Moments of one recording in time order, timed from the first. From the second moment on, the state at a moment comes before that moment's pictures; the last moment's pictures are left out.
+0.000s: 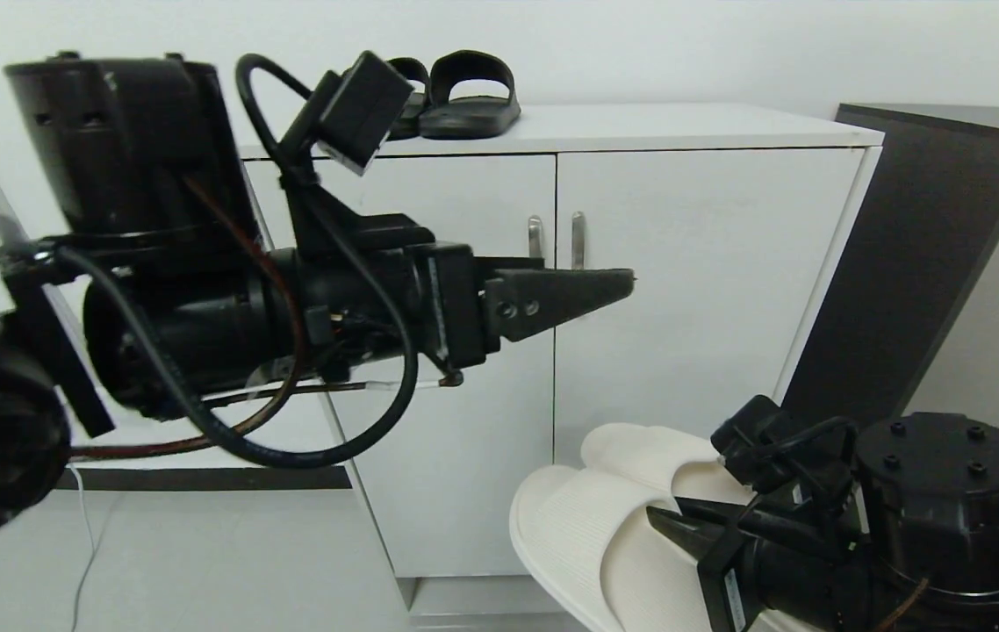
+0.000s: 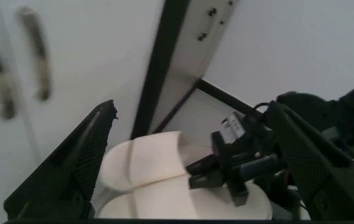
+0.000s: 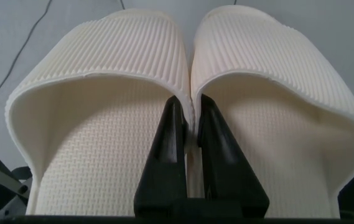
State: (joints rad) left arm -0.66 1.53 -1.07 -0.46 -0.48 -0.22; right arm 0.88 1.54 -0.53 -0.63 -0.15 0.07
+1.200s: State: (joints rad) left arm -0.62 1.82 -1.36 -0.40 -0.31 -0.28; right arm 0.87 1.55 -0.53 -0.67 -0.16 0.07
